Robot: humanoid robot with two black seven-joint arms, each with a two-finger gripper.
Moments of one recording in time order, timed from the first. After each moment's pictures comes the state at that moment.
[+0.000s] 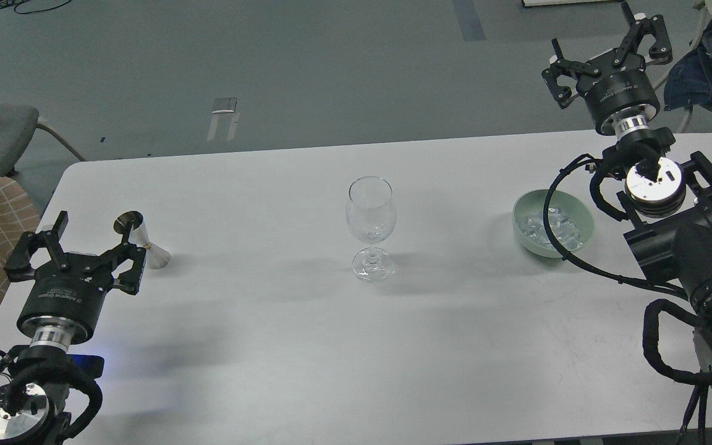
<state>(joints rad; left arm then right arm) 0.25 0.26 -1.58 -1.72 -0.12 0.04 -0.11 0.83 -0.10 1.42 0.47 -0.20 0.47 0.14</state>
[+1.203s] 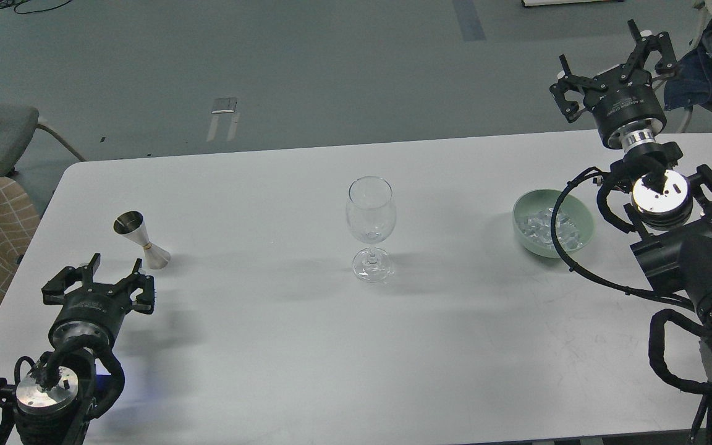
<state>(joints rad) 0.12 0.20 -1.56 -1.48 -0.11 0.21 -0.07 0.80 -0.11 1.43 0.47 -0.20 0.47 0.14</state>
